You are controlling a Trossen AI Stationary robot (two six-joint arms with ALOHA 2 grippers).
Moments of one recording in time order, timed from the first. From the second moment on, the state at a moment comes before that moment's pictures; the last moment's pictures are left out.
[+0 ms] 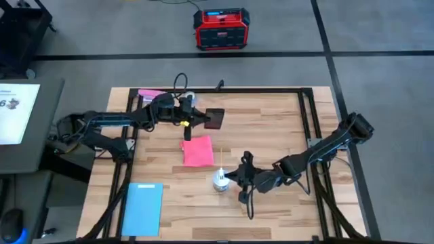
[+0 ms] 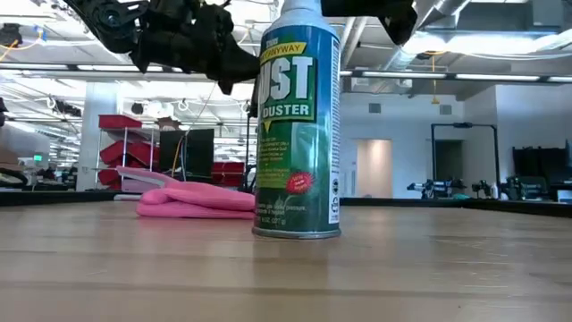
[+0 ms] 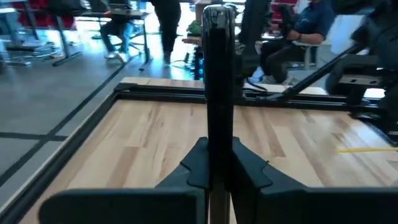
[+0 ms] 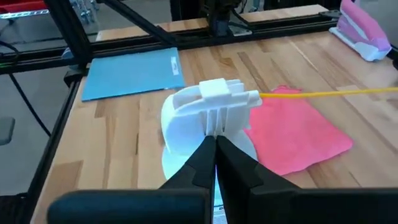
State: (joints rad) left arm 0.40 1.28 0.68 0.42 0.33 0.05; right arm 0.48 1.57 1.04 -0.01 0.56 0.36
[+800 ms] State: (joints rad) left arm 0.21 1.28 0.68 0.36 0.01 0.09; right arm 0.45 1.54 1.36 -0.58 0.54 0.37
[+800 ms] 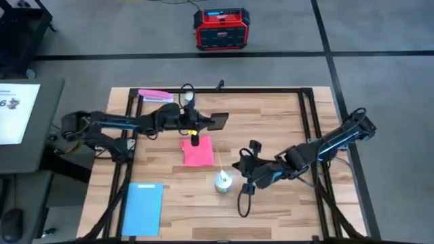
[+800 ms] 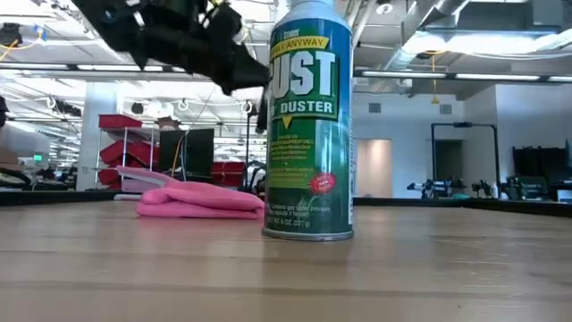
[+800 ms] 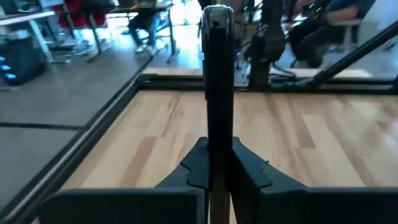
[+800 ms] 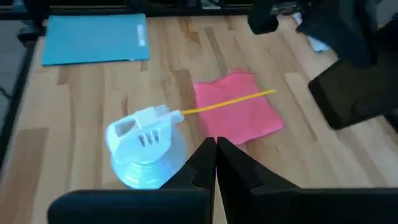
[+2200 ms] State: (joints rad) left arm 0.02 1.17 0.41 0.69 -0.34 -0.01; right arm 0.31 1.97 2.08 -1.21 0.28 0.25
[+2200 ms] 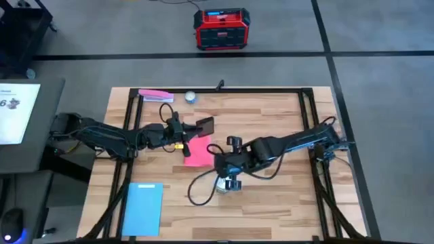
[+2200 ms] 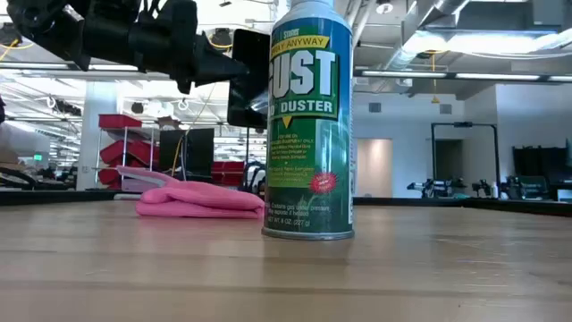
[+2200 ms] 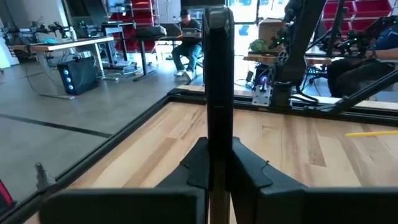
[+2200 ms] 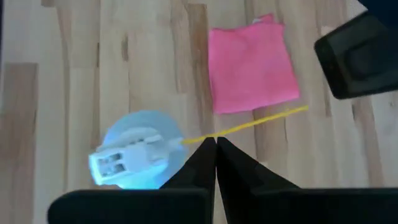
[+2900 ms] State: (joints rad) left arm -0.04 1.17 0.41 0.70 -0.38 -0.06; right arm 0.33 1.97 2.11 -1.22 0.25 0.29
